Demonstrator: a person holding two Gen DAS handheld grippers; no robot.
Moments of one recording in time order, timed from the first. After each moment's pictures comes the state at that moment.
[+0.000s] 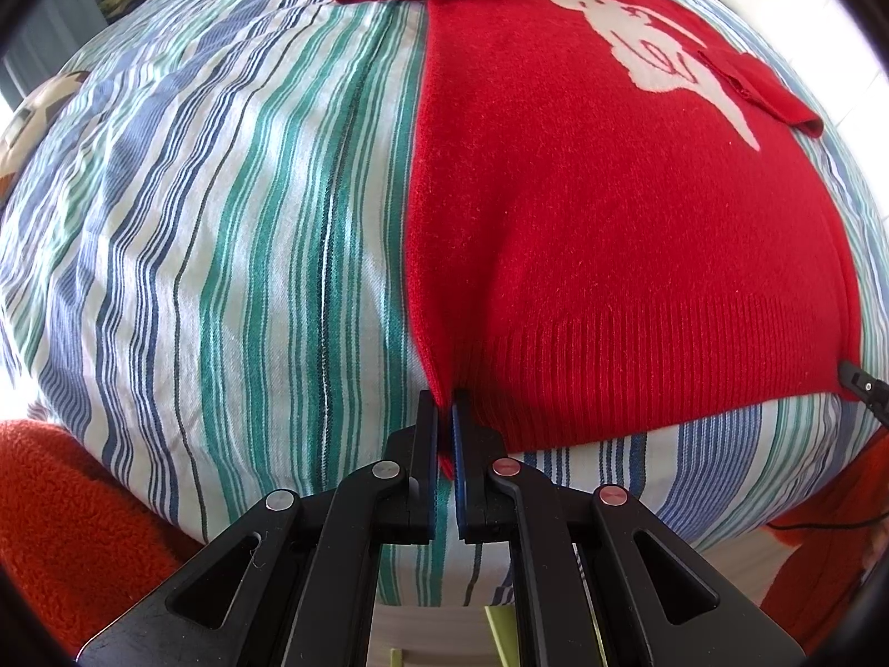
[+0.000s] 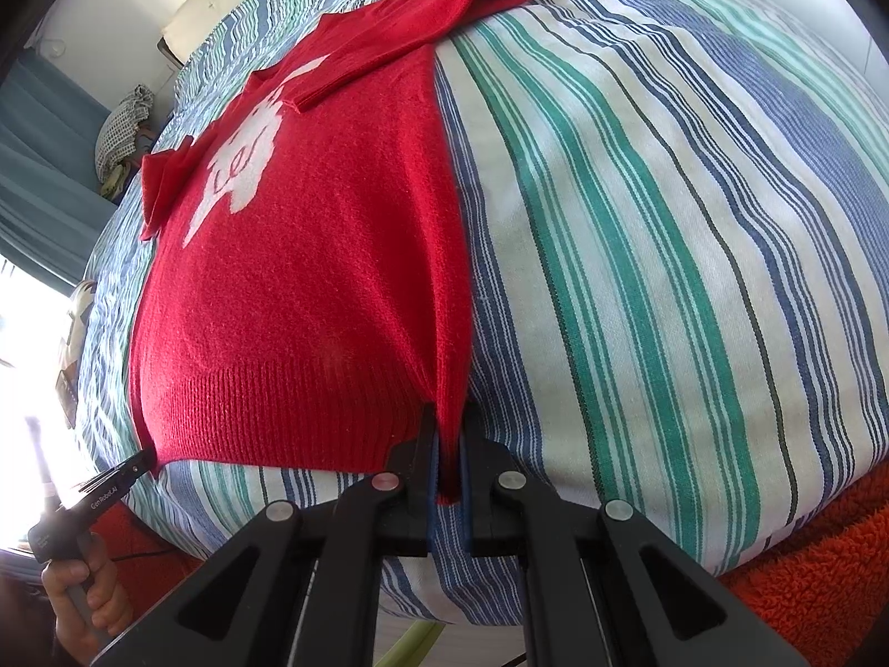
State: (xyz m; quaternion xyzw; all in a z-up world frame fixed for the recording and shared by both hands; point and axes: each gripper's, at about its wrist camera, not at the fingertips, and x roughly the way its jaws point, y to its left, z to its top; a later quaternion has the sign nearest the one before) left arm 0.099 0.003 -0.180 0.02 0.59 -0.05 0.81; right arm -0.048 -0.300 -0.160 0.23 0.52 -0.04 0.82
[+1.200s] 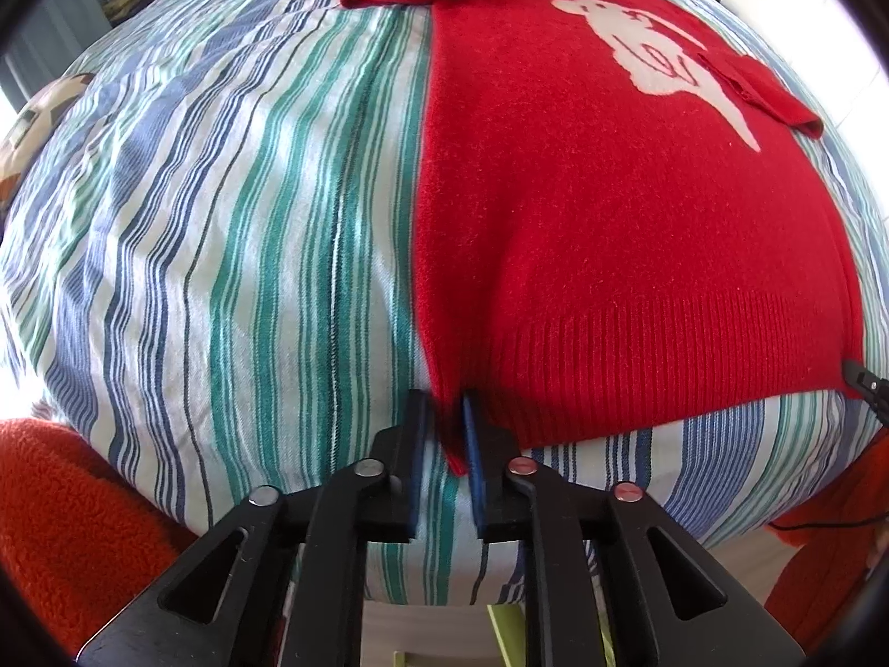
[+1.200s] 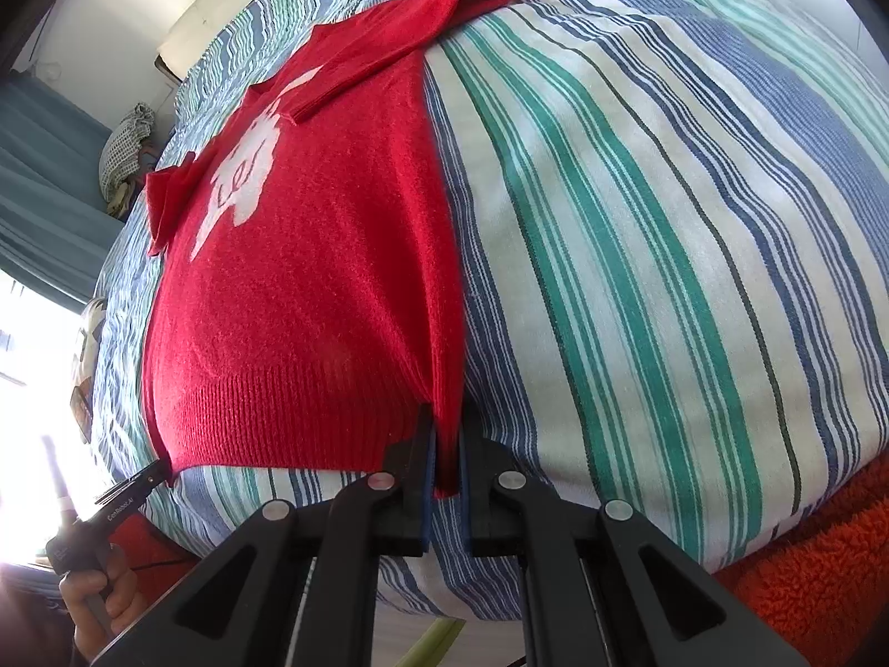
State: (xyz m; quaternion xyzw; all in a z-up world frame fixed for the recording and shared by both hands) left arm 0.094 0.012 -0.175 0.02 0.59 -0.05 0.81; right arm -0.053 -0.304 -0.158 0.26 0.51 -0.04 0.82
